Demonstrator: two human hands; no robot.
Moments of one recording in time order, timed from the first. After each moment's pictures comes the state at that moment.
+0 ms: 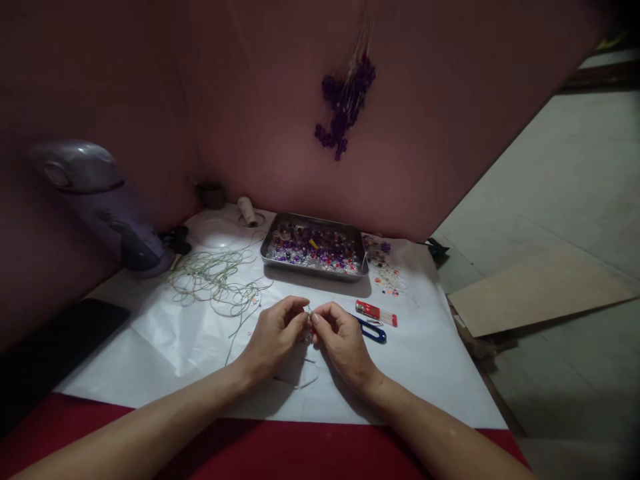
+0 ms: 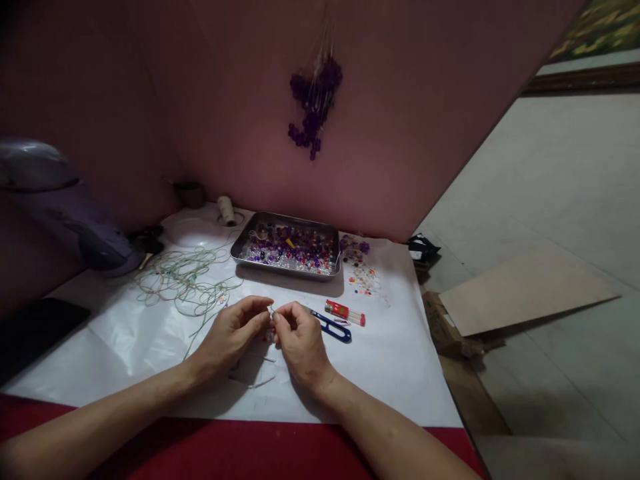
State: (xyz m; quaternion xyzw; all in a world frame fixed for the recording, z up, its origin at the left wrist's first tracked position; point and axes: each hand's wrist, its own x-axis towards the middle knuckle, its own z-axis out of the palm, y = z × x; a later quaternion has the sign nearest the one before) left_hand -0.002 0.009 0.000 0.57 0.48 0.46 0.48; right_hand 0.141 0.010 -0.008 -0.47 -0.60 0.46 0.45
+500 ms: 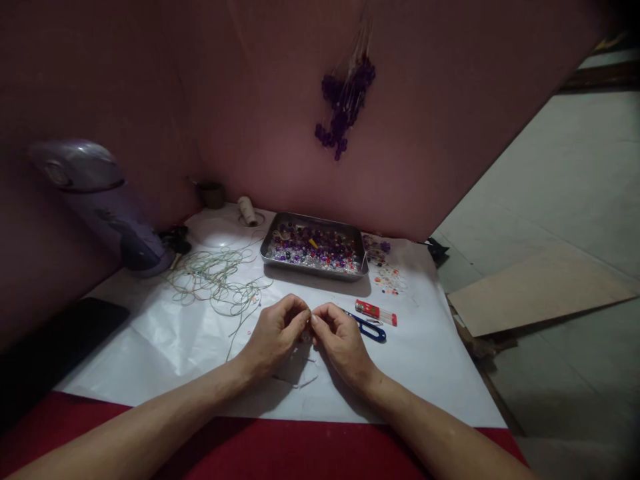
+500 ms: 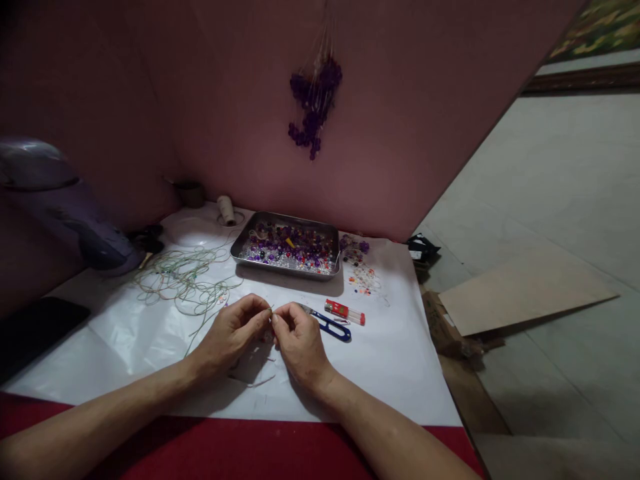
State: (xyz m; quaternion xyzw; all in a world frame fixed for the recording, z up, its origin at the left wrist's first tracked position) left_hand -0.003 0.009 0.003 0.61 0.45 0.44 0.47; right_hand 0.142 0.010 -0.007 -0.48 -0.61 0.46 0.44
